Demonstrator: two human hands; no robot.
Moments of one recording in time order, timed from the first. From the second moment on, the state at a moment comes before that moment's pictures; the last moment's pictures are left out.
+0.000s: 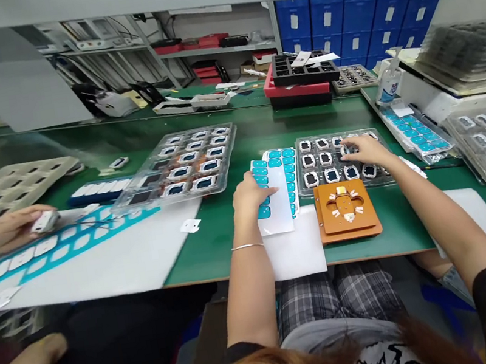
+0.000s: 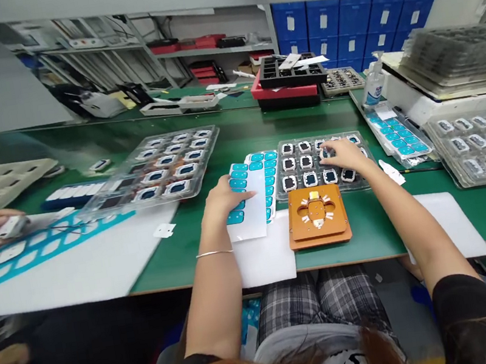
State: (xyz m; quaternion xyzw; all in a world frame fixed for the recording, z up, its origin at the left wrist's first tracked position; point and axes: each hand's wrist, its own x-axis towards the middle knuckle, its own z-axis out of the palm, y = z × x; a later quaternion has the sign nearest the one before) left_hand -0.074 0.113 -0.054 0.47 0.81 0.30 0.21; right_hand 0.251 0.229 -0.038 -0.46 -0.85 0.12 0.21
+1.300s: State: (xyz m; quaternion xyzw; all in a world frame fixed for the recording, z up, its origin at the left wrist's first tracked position) left_hand -0.010 0.100 -0.049 0.57 0.44 0.57 0.40; right_hand 0.233 0.175 -0.048 -0.36 -0.85 -0.03 0.39
